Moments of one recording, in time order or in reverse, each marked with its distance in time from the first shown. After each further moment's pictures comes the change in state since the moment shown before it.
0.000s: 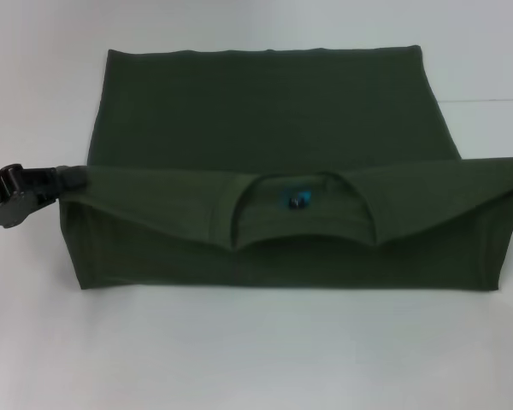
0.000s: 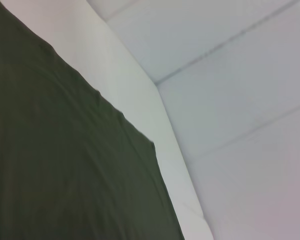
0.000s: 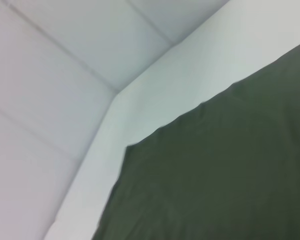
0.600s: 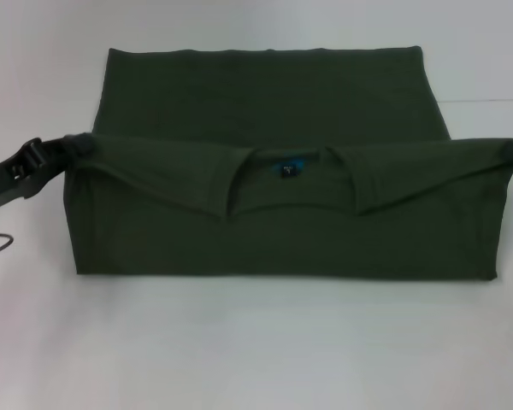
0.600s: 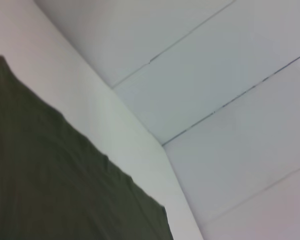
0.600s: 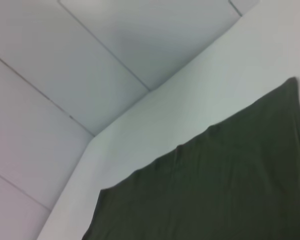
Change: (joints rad) left arm -0.013 -0.072 0.001 -0.073 -0.159 -0.214 0.165; right arm 0.018 0.099 0.000 0.023 0.096 0.216 -0.118
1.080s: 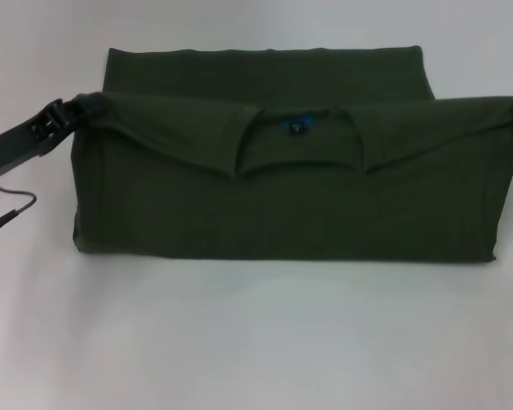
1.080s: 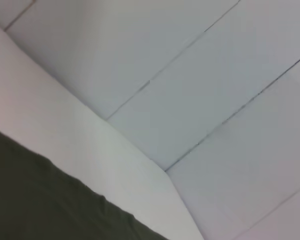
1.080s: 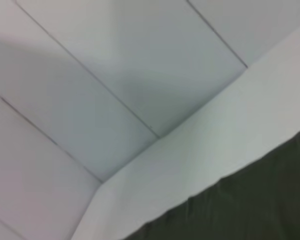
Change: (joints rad) left arm -0.082 -0.031 0.006 -0.001 -0.059 -0.132 0.112; right arm 0.016 0.016 -0.005 -0.002 0.142 0.058 -0.032
